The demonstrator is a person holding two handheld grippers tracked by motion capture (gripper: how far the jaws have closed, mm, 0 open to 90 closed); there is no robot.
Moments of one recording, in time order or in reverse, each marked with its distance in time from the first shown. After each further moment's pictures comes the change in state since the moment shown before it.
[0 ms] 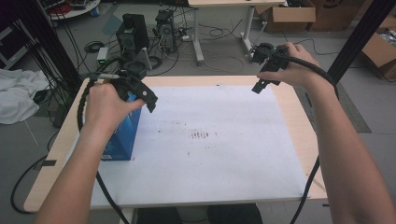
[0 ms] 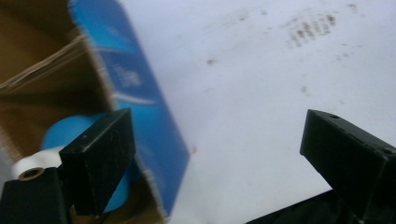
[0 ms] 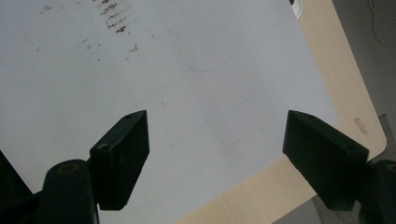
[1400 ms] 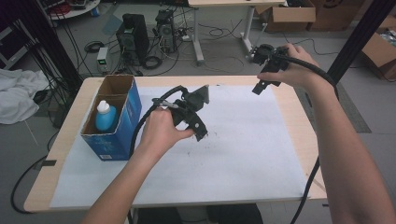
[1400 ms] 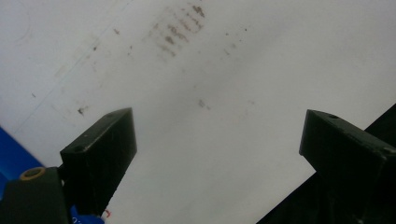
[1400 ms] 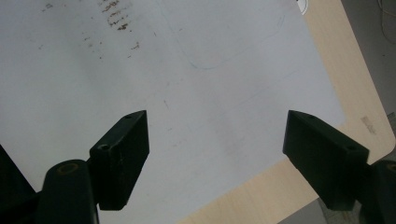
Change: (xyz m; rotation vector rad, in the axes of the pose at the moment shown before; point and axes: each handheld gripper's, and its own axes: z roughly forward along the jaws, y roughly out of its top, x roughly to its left) left arm -0.123 0.012 0.066 0.037 -0.093 0.312; right arm -0.003 -0.002 0.005 0.005 0.020 0.005
